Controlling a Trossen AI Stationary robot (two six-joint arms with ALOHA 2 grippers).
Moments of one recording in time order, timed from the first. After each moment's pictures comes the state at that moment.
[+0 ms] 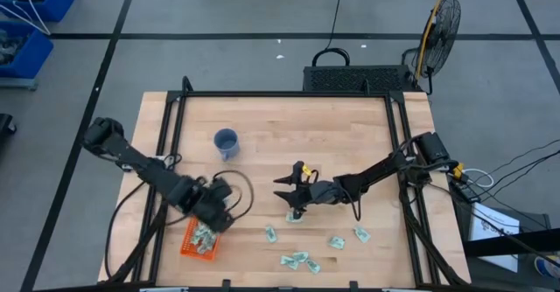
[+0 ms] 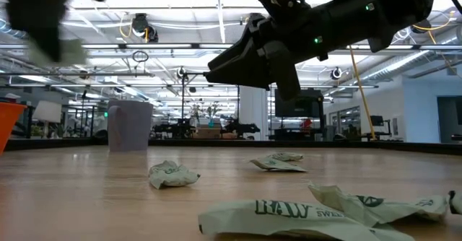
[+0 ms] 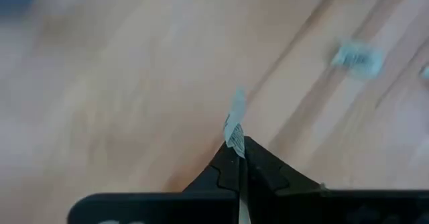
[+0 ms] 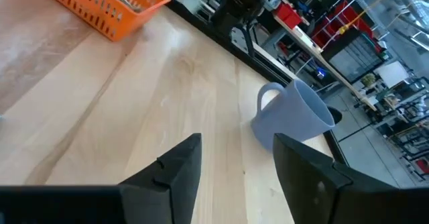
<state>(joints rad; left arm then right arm) -0.57 1.43 1.07 -0.97 -0.23 -1.23 0.28 1.86 0.83 0.72 0.47 -0.52</state>
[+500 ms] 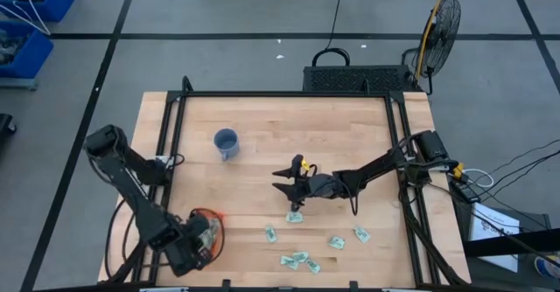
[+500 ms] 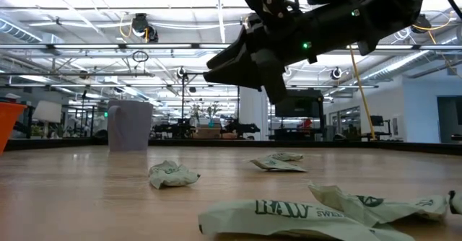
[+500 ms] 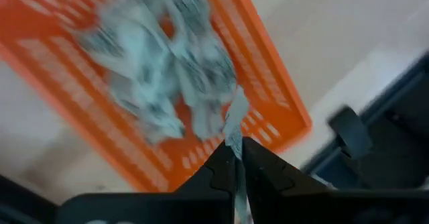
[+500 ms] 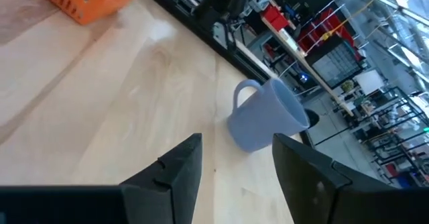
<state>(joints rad) -0.93 1.53 1.07 -0.88 -0.05 -1.76 0.24 1.86 0.83 0.76 0.47 -0.62</state>
